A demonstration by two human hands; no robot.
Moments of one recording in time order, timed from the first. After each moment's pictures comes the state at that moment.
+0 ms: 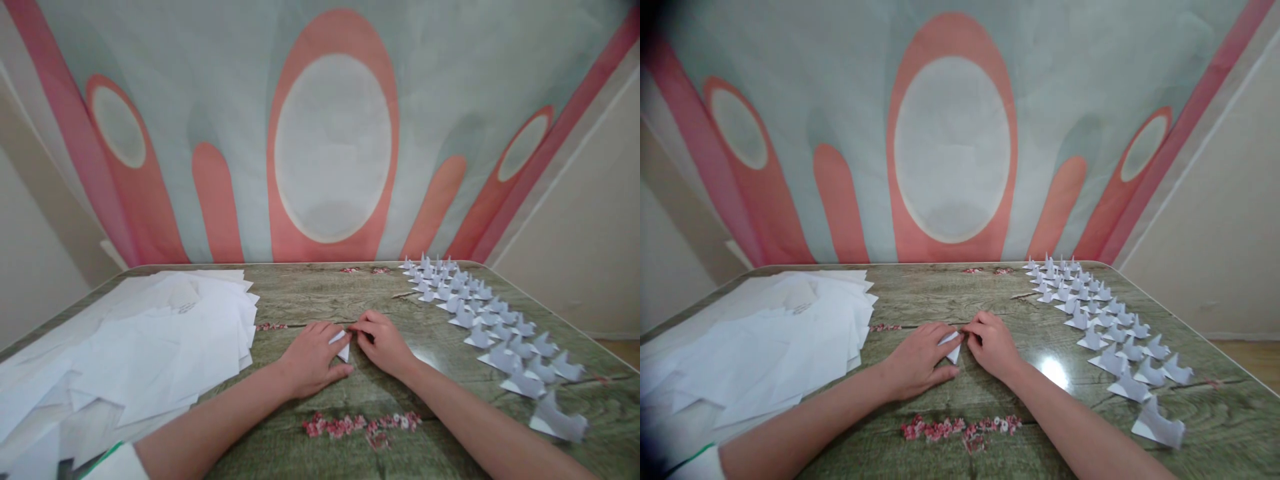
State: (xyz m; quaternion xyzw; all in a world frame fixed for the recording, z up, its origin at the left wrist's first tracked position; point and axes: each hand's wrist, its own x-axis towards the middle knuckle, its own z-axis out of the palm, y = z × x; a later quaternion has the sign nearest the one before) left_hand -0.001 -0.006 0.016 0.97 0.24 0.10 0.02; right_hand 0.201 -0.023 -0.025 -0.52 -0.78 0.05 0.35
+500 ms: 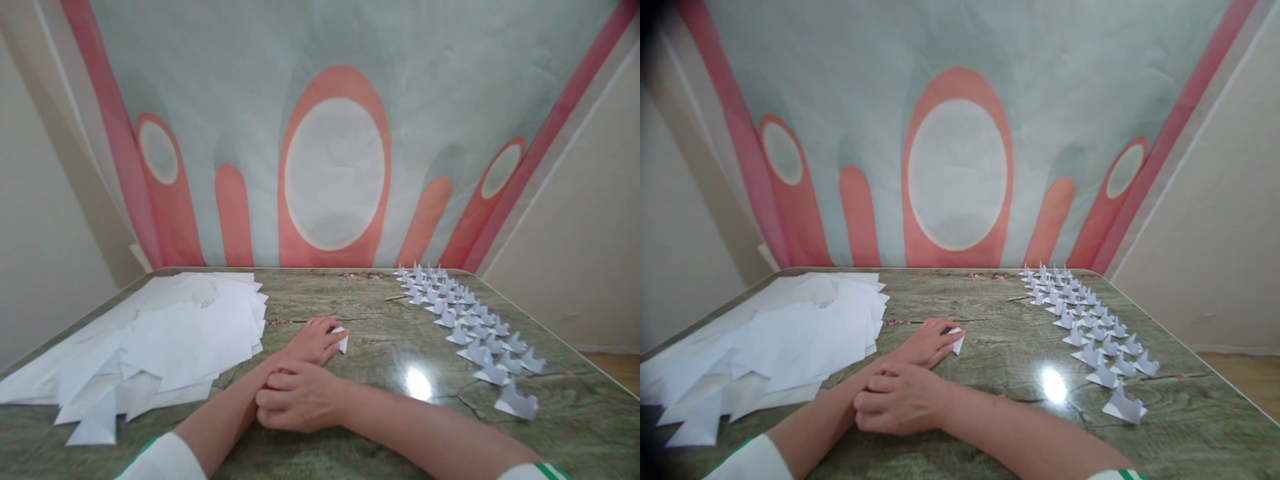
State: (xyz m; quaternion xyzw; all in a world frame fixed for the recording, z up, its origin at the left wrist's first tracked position) left_hand -0.005 0.005 -0.005 0.96 0.24 0.14 0.04; right_hand 0.066 -0.078 0.026 -0.05 -0.96 -0.20 0.19
